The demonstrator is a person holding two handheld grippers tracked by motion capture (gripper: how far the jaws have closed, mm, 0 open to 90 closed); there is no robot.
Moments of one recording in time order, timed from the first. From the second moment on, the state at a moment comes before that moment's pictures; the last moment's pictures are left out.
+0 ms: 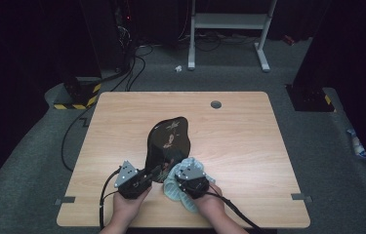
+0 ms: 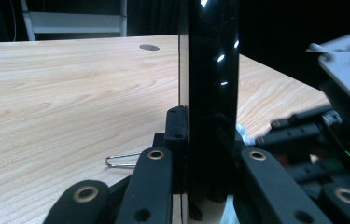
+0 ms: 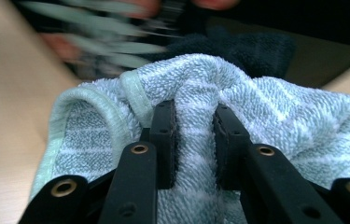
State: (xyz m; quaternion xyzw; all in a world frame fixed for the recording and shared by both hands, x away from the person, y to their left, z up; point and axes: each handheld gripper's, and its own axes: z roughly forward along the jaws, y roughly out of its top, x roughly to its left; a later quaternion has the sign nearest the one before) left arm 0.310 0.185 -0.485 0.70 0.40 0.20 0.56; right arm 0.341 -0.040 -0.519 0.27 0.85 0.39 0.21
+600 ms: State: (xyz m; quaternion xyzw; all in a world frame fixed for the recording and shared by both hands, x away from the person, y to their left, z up) left arm 0.300 0.192 -0.477 0.70 0.38 0.20 0.57; right arm 0.335 -0.038 -0.519 0.27 0.85 0.40 0.20
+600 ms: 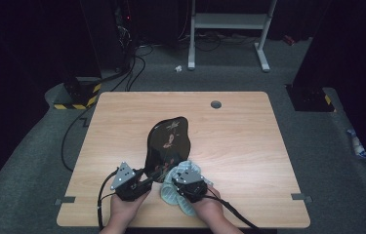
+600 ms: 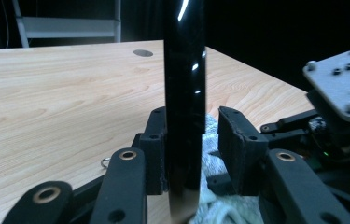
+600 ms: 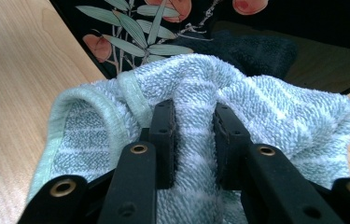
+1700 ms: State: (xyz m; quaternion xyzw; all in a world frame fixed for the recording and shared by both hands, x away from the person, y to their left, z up) left arm 0.274 0.225 -0.454 0.68 0.37 0.24 0.59; right arm 0.359 -0.056 -0.520 0.29 0.85 0.38 0.23
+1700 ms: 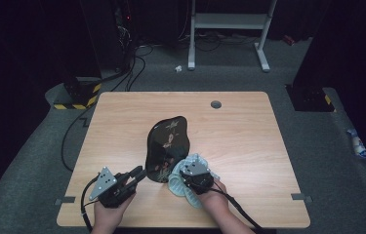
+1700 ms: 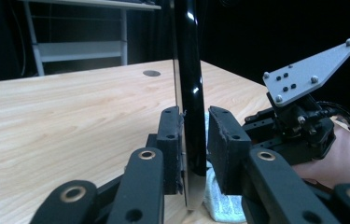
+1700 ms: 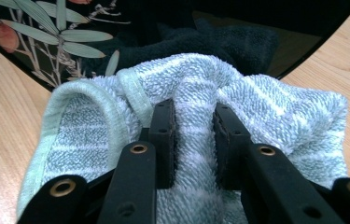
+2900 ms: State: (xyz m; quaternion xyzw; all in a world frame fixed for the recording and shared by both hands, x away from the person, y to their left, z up) left arm 0.312 0.207 -0.495 0.71 0.39 0.21 0.54; right arm 0.332 -0.039 -0.505 0.25 0.84 0.44 0.22
